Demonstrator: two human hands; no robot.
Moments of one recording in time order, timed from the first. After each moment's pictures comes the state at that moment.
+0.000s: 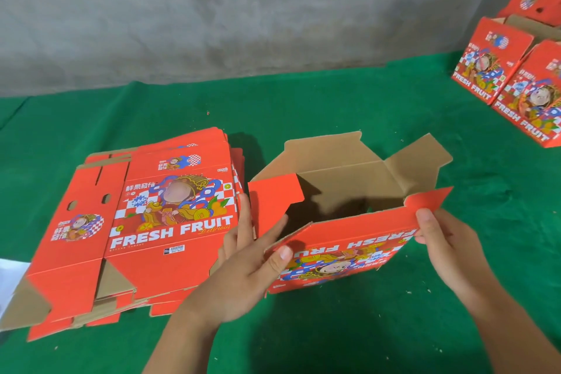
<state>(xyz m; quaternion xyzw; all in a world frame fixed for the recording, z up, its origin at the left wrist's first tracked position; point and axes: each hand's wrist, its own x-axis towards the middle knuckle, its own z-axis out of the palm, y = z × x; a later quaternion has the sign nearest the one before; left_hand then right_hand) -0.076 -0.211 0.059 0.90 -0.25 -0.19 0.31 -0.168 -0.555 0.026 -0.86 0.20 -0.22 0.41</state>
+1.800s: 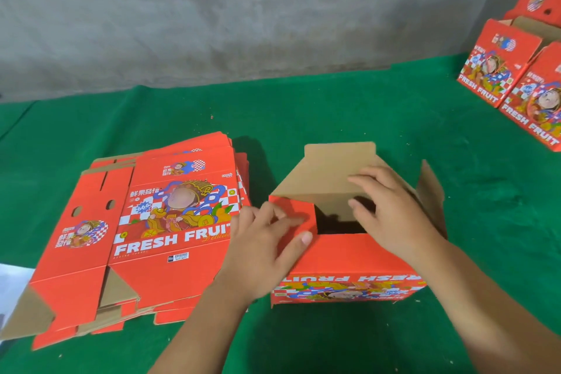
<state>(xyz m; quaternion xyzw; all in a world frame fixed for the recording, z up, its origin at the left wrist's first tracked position) -0.036 -0.241 0.032 0.91 -0.32 0.08 0.24 -0.082 -0.504 0.063 -0.96 0.01 -0.20 0.18</state>
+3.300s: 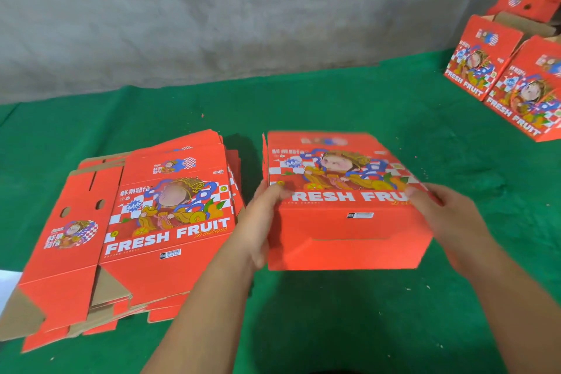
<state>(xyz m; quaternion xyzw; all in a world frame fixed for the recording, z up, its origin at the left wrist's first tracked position) -0.026 -0.281 0.065 0.61 0.01 -0.29 0.74 -0.135 -0.553 0.058 -0.76 0.32 -0.19 0.54</state>
